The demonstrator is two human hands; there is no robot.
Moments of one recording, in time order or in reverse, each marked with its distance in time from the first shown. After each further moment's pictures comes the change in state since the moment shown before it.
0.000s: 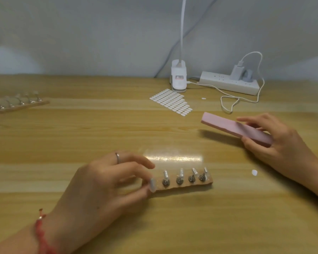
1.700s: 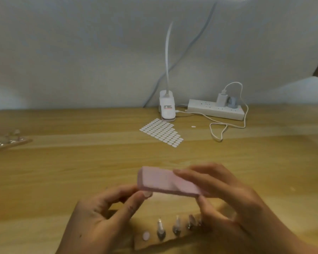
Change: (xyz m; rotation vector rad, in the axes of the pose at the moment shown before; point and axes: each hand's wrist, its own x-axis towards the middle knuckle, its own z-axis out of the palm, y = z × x) left_hand 0.027 -0.003 0.021 -0.573 0.187 -0.530; right_hand -0.010 -0.107 0.027 0.237 0.006 -0.305
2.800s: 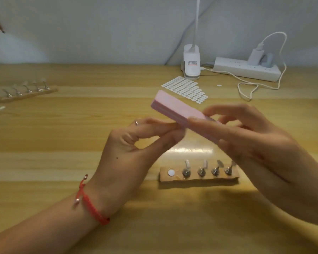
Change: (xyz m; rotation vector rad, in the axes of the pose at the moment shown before) left_hand -0.004 0.001 -0.001 -0.159 -0.096 0.219; right_hand 0.006 -0.005 0.002 -0.058 -0.079 -0.061
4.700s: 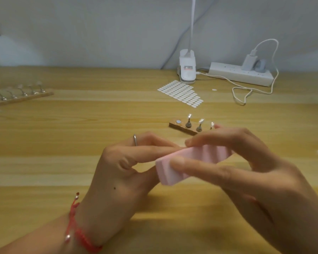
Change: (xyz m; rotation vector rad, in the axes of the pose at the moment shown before) left_hand -0.014 0.004 -0.001 0.183 -0.121 0.220; right_hand 0.016 -0.054 0.007 -0.075 0.065 -0.169
